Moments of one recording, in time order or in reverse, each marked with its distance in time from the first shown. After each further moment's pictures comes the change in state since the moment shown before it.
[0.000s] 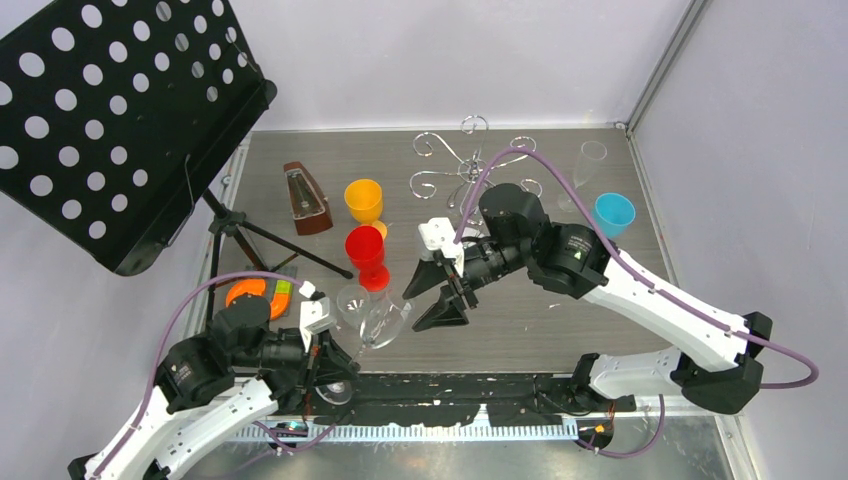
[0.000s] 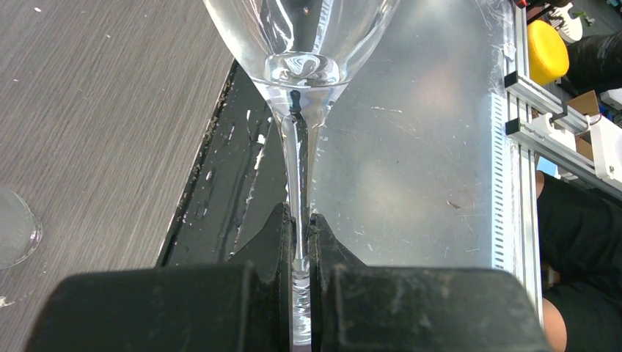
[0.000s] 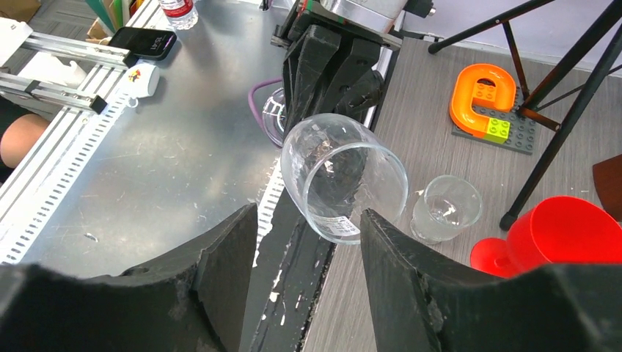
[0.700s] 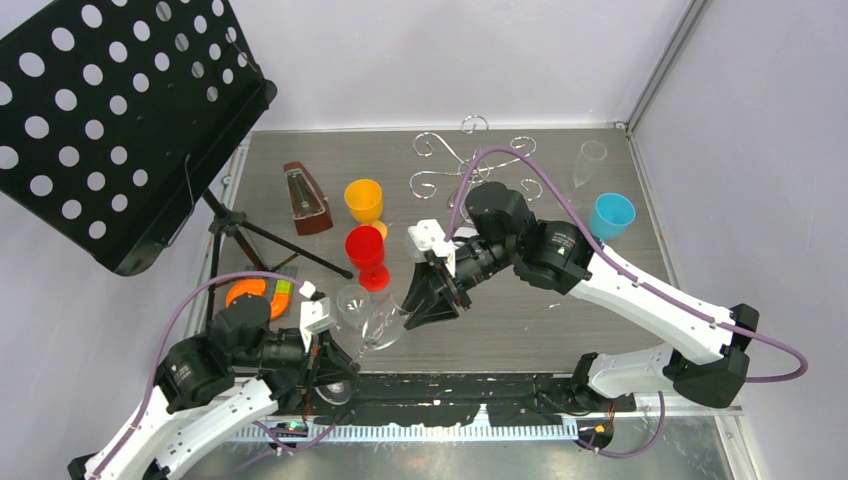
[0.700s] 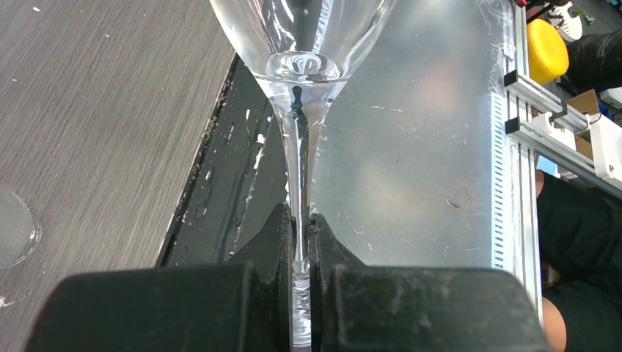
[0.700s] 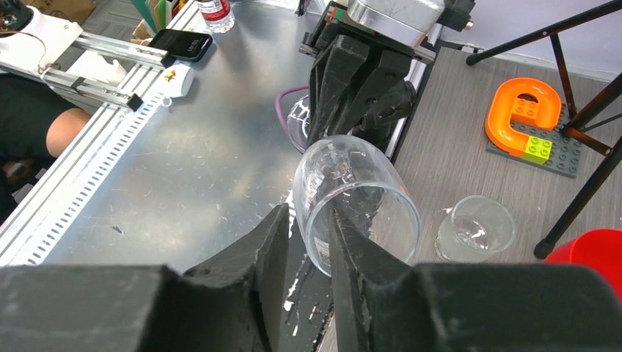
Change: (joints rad) left arm 0.000 0.001 0.000 0.000 -0.002 0.000; right arm 0.000 0.056 0.004 0.033 -0.107 0.010
